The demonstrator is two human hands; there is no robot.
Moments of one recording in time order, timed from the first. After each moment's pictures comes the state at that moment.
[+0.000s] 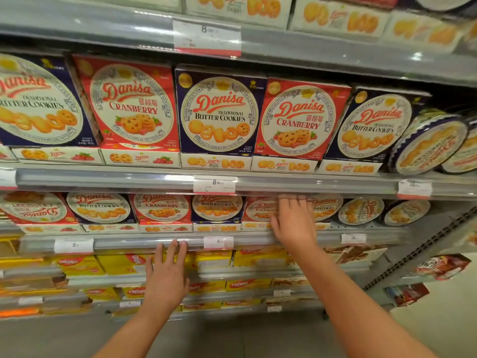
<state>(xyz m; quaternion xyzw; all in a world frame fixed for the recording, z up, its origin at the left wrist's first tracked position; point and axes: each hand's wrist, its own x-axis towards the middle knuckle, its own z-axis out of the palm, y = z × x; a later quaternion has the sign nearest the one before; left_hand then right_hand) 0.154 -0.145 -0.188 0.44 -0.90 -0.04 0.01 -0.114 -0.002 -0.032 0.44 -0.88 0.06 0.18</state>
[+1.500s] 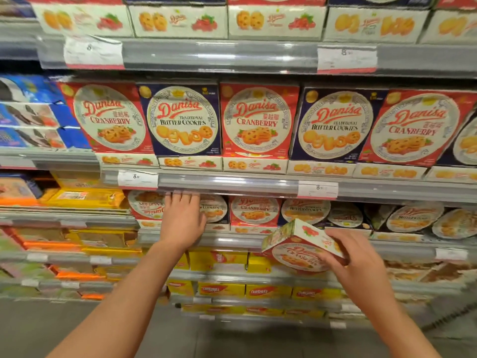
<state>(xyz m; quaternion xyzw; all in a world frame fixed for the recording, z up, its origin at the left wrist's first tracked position) 0.284 -0.285 -0.026 0.43 -0.88 0.10 0.15 0.039 0.011 -0.024 0.52 -0.79 0.32 0.10</state>
